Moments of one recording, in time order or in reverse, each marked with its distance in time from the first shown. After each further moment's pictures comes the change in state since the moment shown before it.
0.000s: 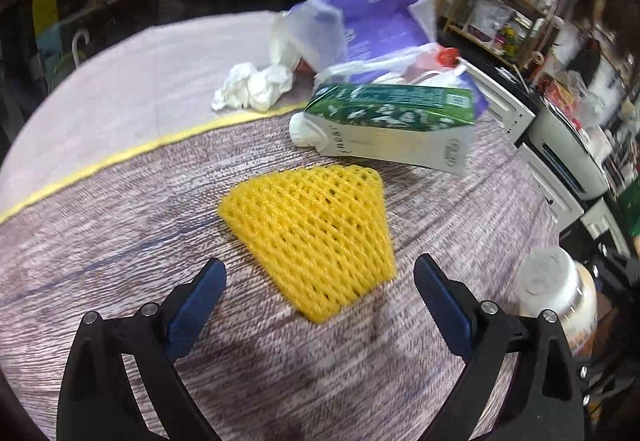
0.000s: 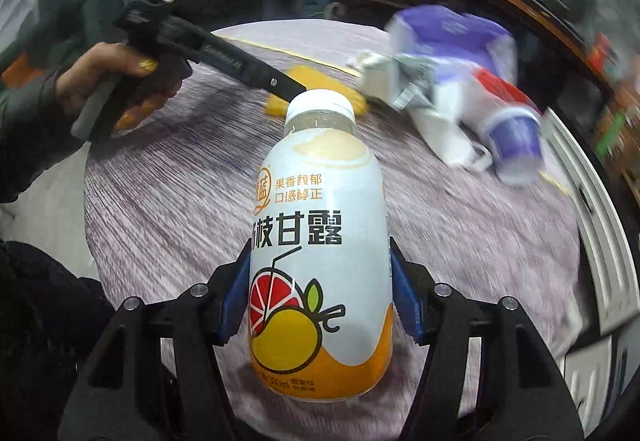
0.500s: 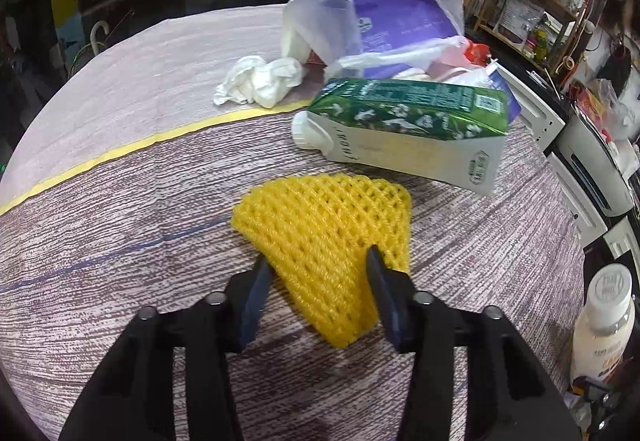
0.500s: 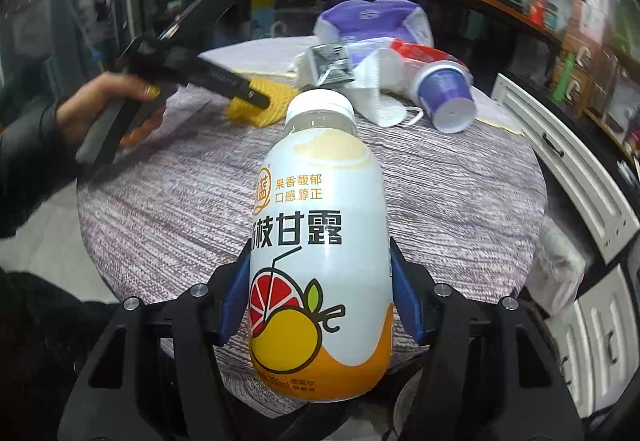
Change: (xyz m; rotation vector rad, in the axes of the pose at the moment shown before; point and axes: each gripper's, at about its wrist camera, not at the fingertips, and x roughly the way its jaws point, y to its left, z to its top) left arm 0.014 -0.021 0.005 -0.019 -0.006 0.097; right arm -0.029 -0.028 -0.047 0.199 -0.095 -0.062
